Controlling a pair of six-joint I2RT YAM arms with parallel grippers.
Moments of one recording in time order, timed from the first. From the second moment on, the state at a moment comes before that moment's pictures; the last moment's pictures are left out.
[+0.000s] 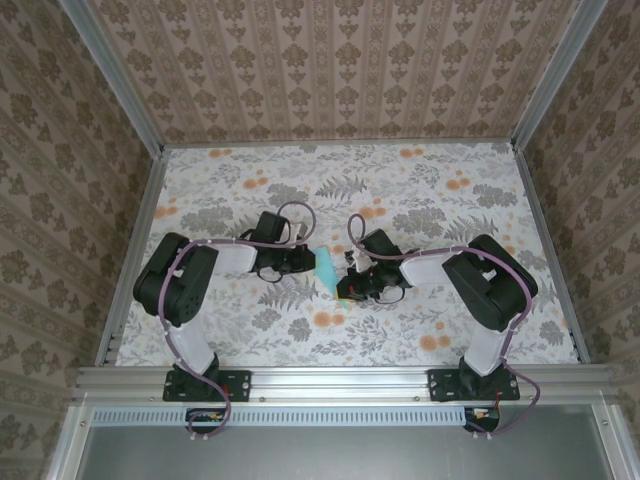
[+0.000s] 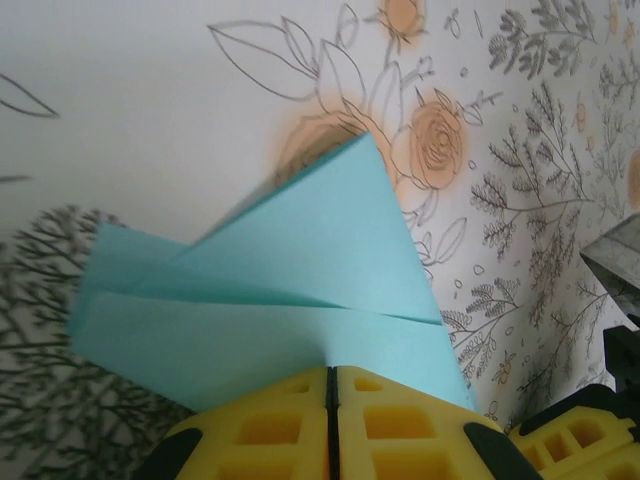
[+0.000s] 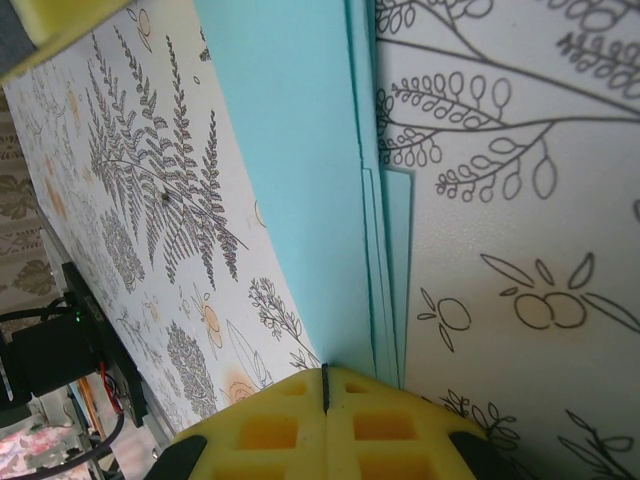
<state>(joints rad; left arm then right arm) -0.49 1.79 0.82 0.01 0.54 -0.48 0.59 1.80 0.77 -0.03 -0.66 0.67</state>
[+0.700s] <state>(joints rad) -0.34 1.71 0.88 -0.18 0.32 -0.43 0.58 1.76 0.75 -0.08 -0.69 0.71</state>
